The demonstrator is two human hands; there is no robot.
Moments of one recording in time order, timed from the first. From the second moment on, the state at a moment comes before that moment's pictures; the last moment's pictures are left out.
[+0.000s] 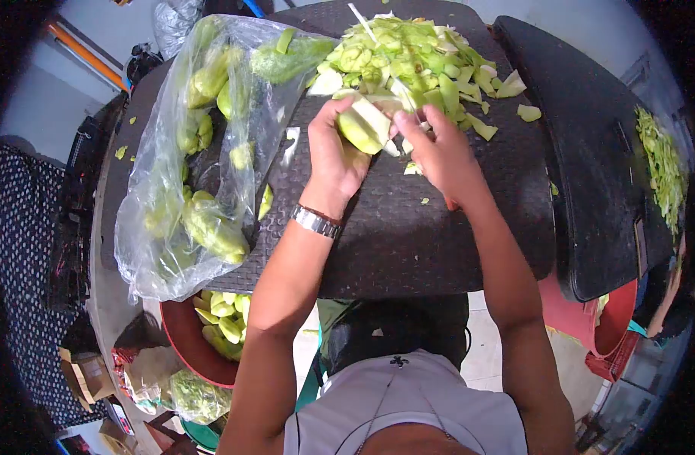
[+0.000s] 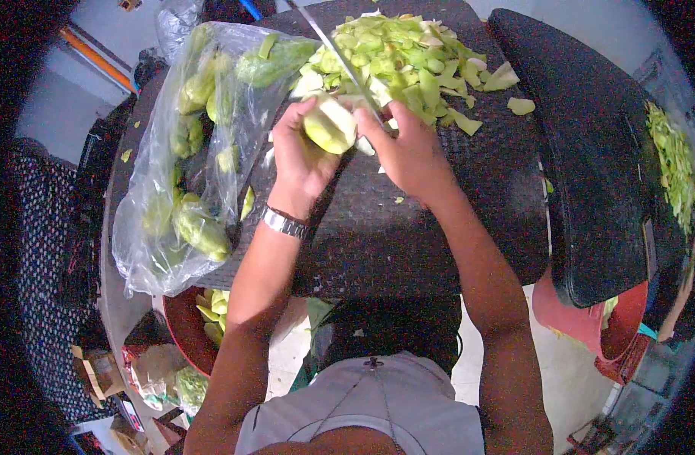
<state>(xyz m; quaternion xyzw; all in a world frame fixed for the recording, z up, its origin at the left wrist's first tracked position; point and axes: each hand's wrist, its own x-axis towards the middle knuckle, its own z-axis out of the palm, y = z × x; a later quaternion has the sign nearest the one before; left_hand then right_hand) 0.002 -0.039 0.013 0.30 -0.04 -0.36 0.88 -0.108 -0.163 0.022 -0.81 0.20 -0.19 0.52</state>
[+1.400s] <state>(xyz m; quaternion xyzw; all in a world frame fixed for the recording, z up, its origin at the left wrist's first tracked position) 0.005 -0.036 0.025 0.32 0.01 -0.07 0.95 -0.101 -0.126 0.028 -0.91 0.27 -0.15 0.27</state>
